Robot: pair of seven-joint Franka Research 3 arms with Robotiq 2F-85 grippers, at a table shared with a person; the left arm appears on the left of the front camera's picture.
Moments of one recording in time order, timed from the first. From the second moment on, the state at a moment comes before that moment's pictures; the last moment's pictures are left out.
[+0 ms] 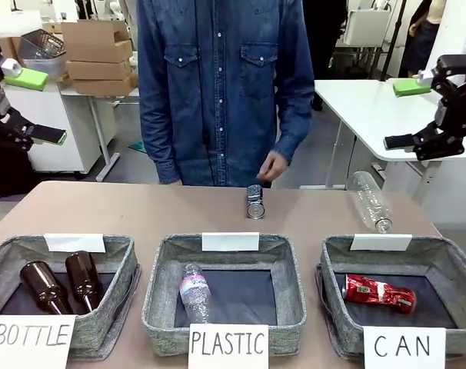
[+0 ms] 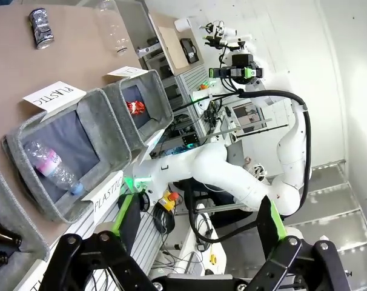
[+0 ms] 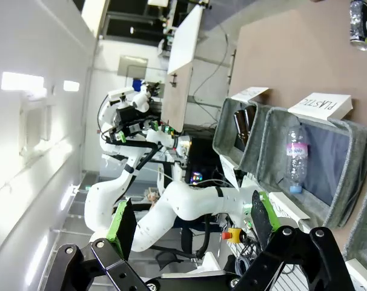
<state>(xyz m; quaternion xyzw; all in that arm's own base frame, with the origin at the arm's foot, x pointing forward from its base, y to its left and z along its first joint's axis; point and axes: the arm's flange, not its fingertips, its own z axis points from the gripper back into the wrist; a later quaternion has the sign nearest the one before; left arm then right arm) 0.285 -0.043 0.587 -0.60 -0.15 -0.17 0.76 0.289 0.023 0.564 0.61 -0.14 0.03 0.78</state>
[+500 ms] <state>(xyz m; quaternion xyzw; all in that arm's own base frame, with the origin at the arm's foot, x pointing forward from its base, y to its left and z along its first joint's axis) 0.284 -0.042 0.587 -0.60 -0.14 -0.17 0.77 0.327 0.051 0.535 0.40 -0.18 0.00 0.90</state>
